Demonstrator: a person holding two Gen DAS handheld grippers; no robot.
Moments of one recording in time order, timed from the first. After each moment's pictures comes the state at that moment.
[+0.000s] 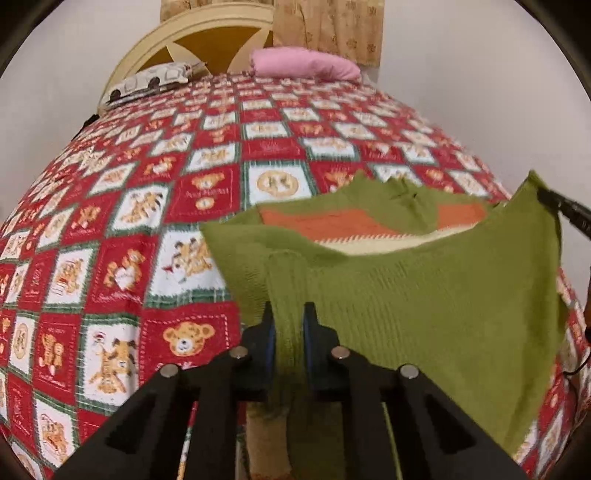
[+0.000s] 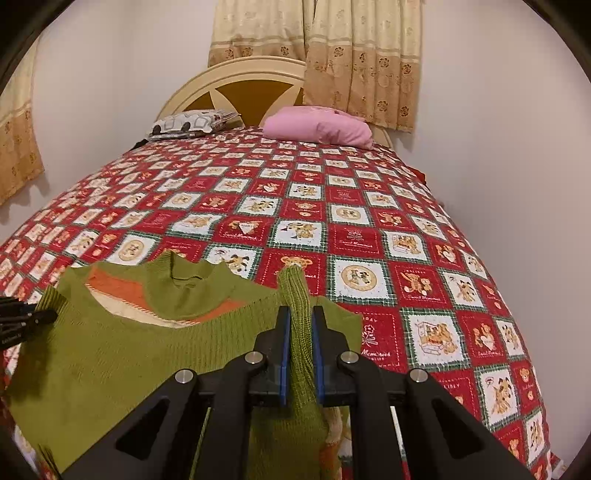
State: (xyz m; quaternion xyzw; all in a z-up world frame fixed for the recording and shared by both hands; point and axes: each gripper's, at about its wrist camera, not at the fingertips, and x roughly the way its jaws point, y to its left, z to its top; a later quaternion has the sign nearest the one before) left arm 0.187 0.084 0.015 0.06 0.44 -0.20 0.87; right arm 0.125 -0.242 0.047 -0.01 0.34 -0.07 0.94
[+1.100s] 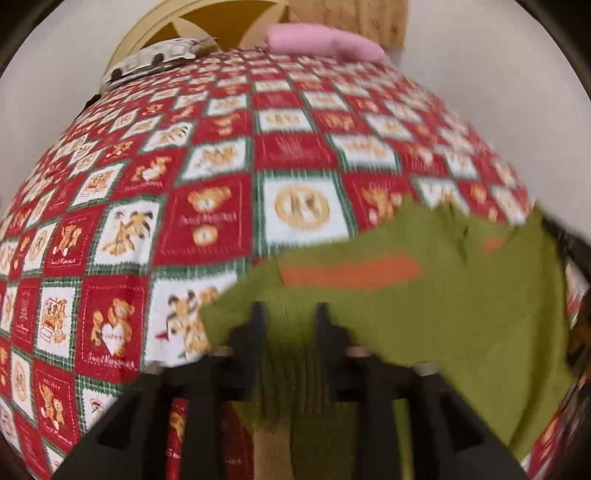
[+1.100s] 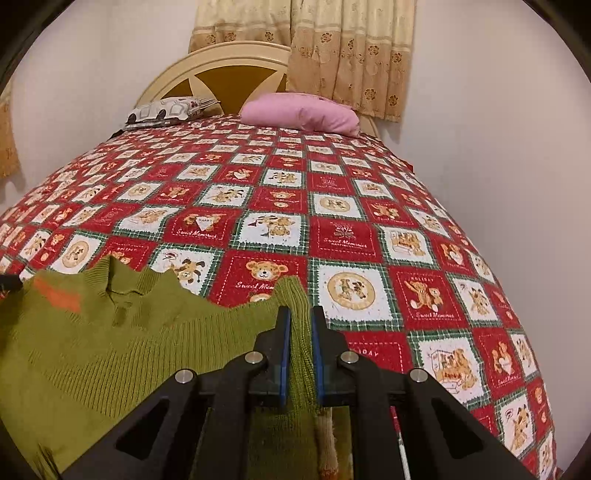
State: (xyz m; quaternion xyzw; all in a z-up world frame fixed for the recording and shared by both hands) left arm 0.266 0.058 -0.011 0.07 0.49 -0.16 0.85; right arm 0.200 -0.271 -0.006 -0.01 0.36 -0.11 0.93
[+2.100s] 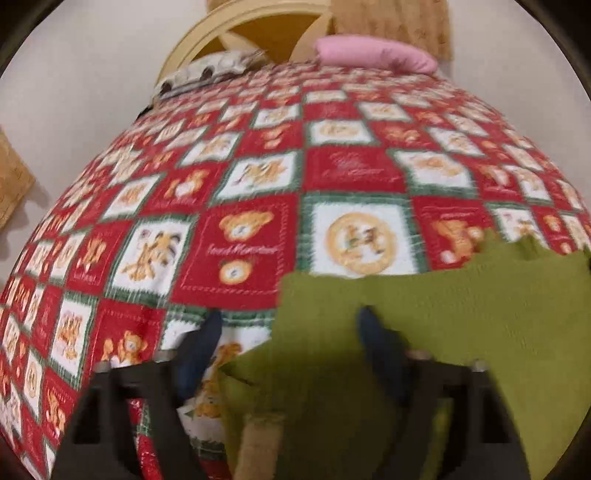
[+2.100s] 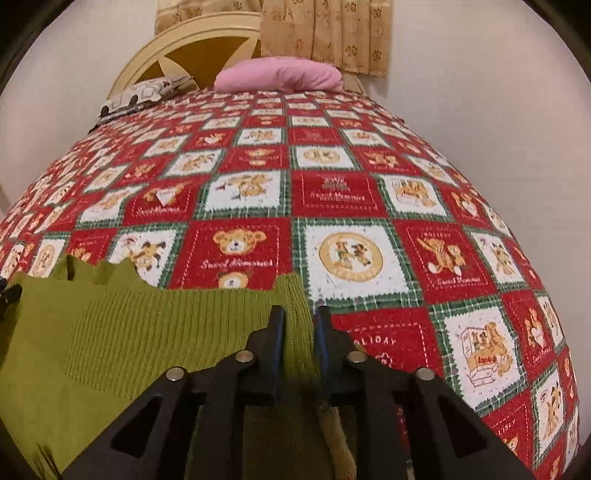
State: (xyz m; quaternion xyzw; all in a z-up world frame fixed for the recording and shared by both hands) left arm 0.311 0.050 -0.036 0.08 0.46 -0.04 0.88; right arm 0.233 -0.298 -0.045 0.04 0.41 -0.14 0.90
